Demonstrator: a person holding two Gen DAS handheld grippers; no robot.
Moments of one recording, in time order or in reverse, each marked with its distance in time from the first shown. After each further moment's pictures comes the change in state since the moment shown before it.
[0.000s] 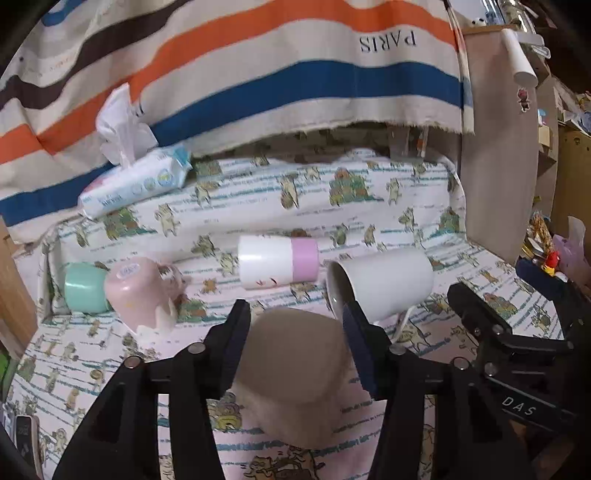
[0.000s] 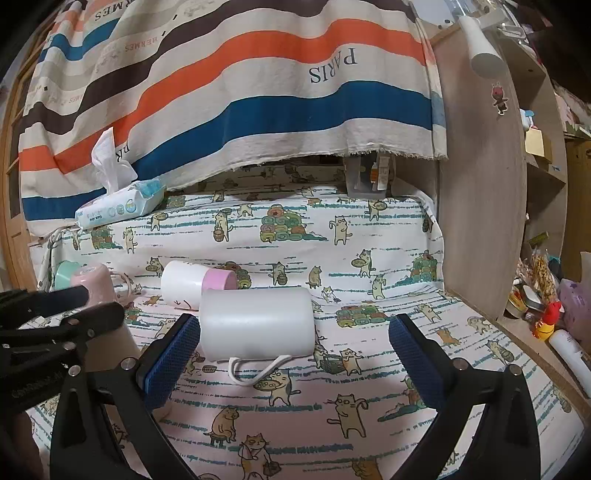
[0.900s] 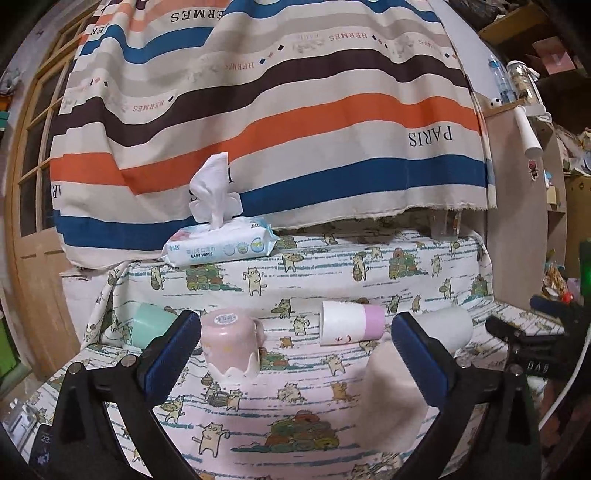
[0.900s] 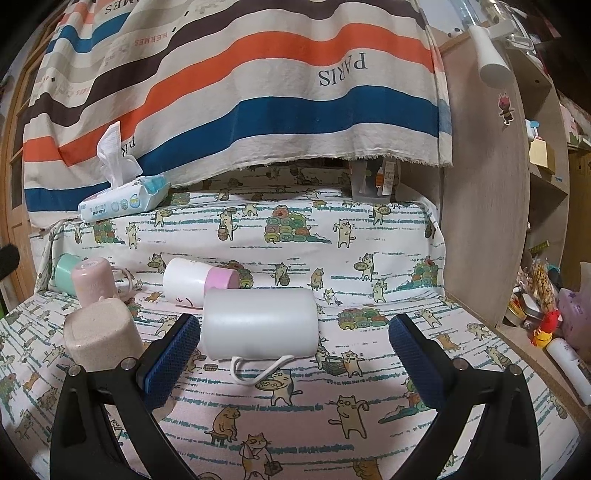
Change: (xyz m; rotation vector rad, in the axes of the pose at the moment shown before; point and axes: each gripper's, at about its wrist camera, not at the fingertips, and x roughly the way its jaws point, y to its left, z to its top) left arm -0.068 0.084 -0.028 -0.056 -0.322 0.098; right arm 0.000 0.004 -0.001 -0.032 -0.008 0.001
